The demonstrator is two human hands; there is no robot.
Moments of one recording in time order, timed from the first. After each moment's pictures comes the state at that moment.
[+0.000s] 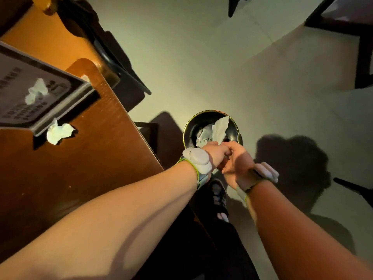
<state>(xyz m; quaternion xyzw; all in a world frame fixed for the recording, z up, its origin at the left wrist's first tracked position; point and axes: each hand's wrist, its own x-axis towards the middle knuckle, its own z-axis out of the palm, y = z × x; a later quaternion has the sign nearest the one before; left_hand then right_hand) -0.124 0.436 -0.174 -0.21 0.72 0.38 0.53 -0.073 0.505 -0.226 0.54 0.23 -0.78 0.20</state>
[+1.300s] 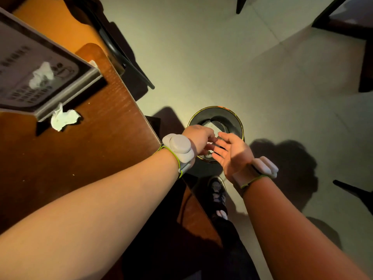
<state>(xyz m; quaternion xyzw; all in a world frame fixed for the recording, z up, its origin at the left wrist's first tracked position) -0.153 0.390 -0.169 -0.21 0.73 0.46 0.47 -0.082 0.475 -0.213 0.50 0.32 -0.79 0.15</state>
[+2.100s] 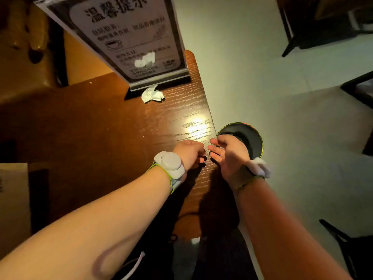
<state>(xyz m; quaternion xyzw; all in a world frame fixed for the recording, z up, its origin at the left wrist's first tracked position) -0.107 0.233 -0.044 -0.34 0.67 0.56 0.34 -0.103 0.350 -0.080 0.44 0.48 -0.73 0.20</state>
